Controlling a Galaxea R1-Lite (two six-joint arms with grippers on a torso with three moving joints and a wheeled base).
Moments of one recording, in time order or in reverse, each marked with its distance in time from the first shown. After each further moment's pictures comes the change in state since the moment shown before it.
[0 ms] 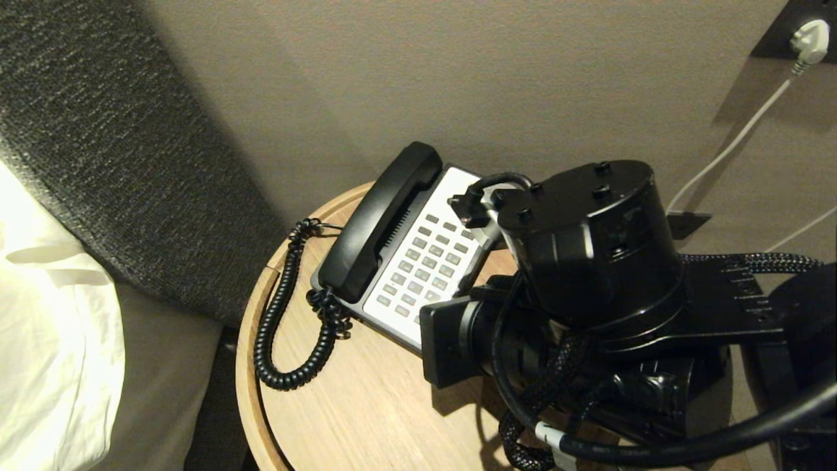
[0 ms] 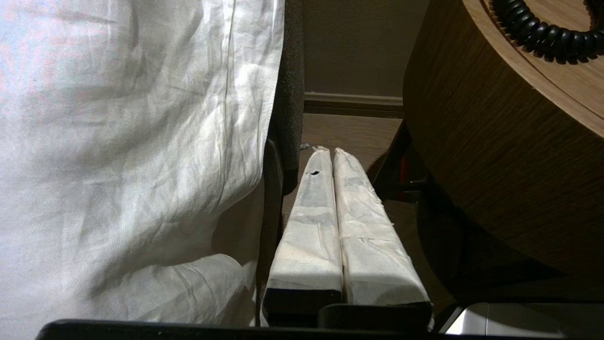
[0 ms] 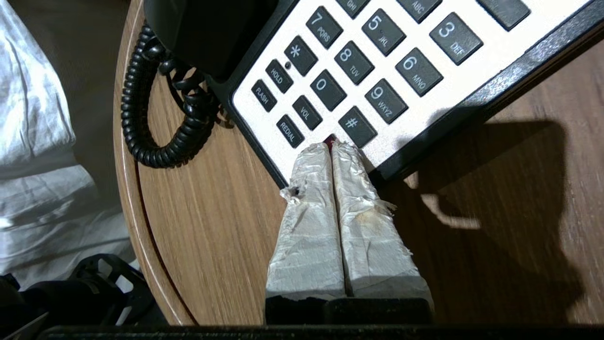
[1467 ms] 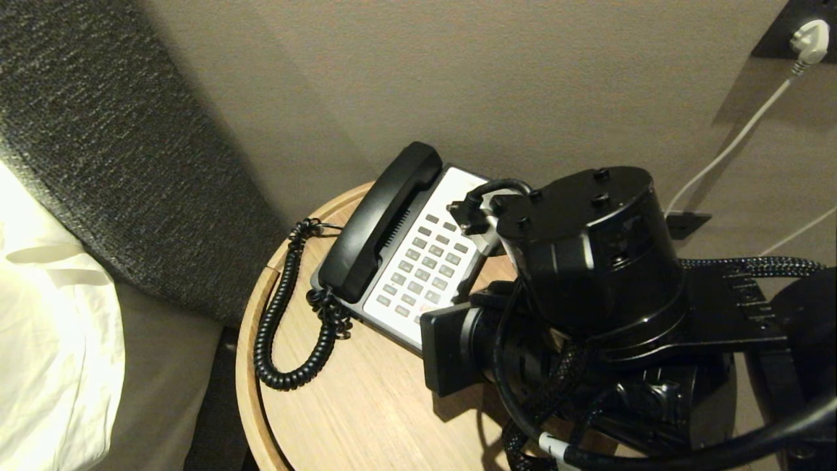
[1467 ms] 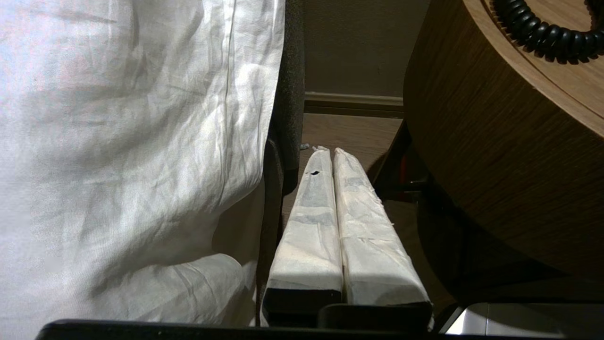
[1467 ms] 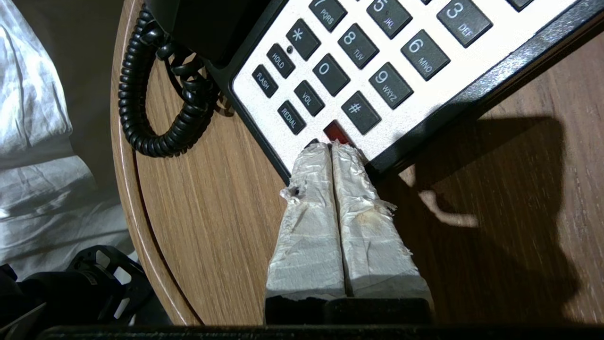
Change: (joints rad) left arm 0.000 0.000 0.000 0.000 0.000 0.000; right arm 0.008 -0.003 0.006 0.015 0.003 0.002
